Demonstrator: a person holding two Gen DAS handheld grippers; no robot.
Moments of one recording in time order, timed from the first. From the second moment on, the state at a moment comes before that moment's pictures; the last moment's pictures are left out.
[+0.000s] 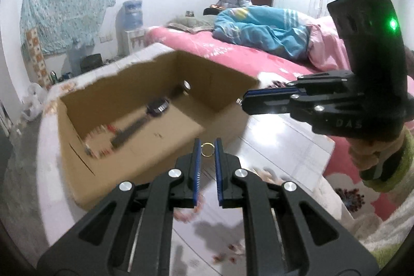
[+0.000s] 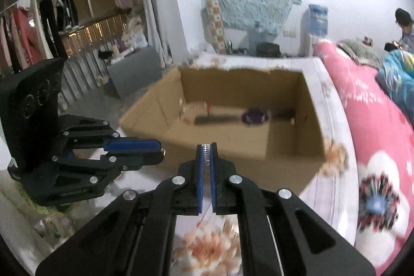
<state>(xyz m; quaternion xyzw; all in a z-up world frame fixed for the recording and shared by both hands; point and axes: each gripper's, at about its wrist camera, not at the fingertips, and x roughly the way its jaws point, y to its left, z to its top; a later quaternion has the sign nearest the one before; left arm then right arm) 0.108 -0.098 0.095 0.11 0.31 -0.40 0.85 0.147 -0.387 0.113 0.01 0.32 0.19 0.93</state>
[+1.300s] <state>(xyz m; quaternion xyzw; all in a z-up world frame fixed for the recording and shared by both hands) 0.252 -0.118 0.062 -0.03 0.49 -0.35 0.80 0.290 -0.435 0.100 0.07 0.43 0.18 0.88</state>
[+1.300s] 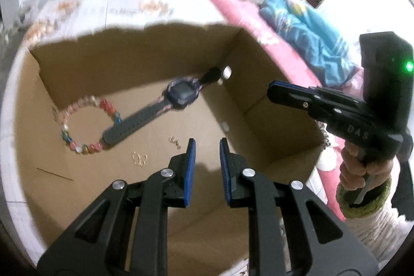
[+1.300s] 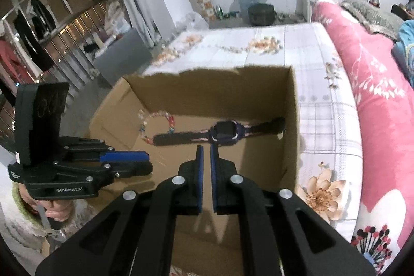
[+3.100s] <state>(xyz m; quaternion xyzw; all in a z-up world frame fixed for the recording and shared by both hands) 0.094 -0.179 -0.026 0.20 0.38 -0.42 0.80 0.123 -0.432 -0.021 0.12 0.45 0.13 0.88</state>
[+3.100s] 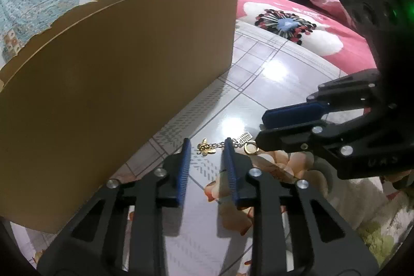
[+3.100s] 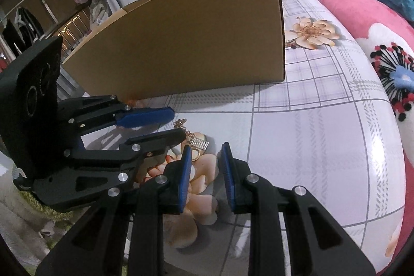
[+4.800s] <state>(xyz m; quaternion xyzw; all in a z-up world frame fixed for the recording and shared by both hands) 0.052 -0.085 -0.015 0.16 0.41 -0.35 0.83 0.118 -0.421 -0.016 0.10 0.45 0.14 0.88</state>
